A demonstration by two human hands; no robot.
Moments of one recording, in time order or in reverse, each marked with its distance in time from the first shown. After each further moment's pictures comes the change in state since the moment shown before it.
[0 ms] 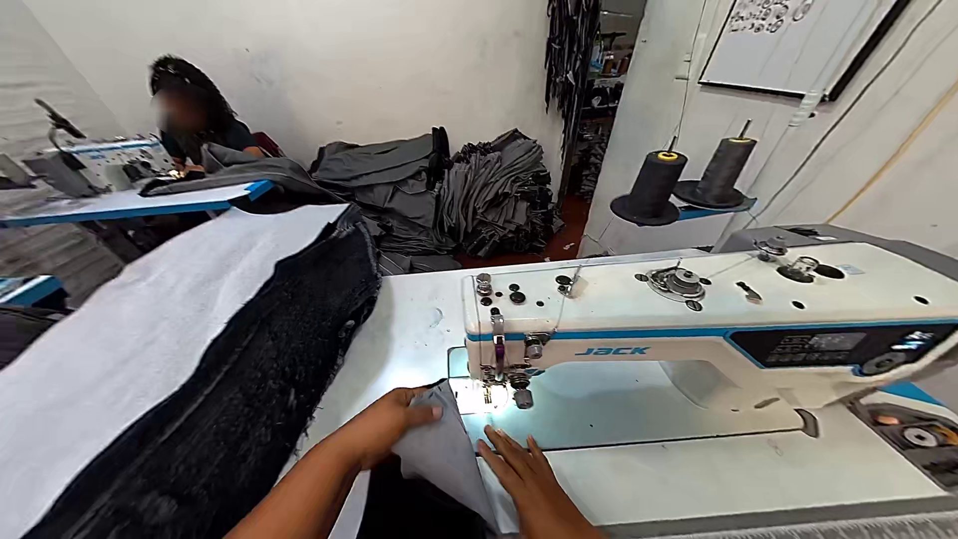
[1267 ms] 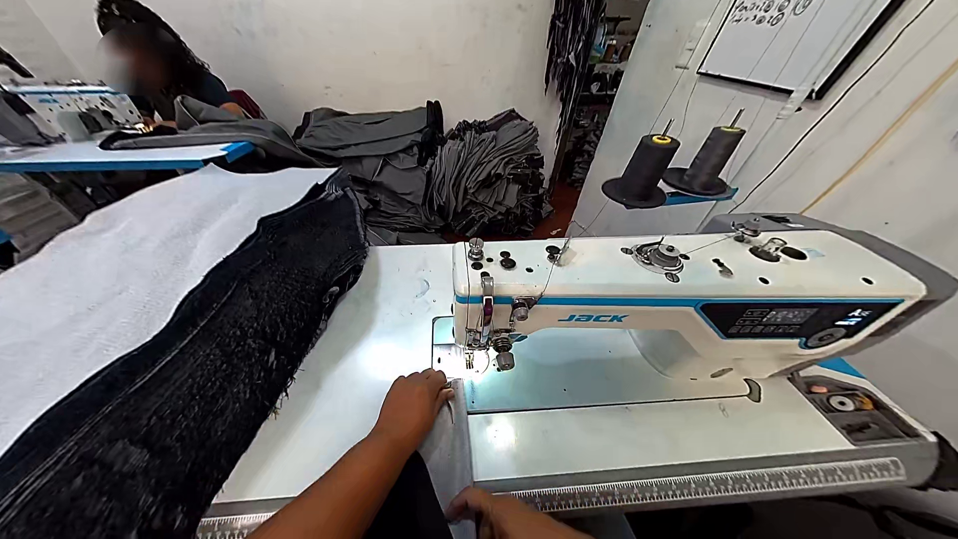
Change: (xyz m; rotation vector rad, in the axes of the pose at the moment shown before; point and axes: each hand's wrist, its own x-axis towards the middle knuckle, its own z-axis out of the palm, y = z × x) left_hand 0.026 -0.024 0.069 0.943 0.103 0.015; right_hand -0.032 -0.033 -0.007 0.455 -0.618 0.357
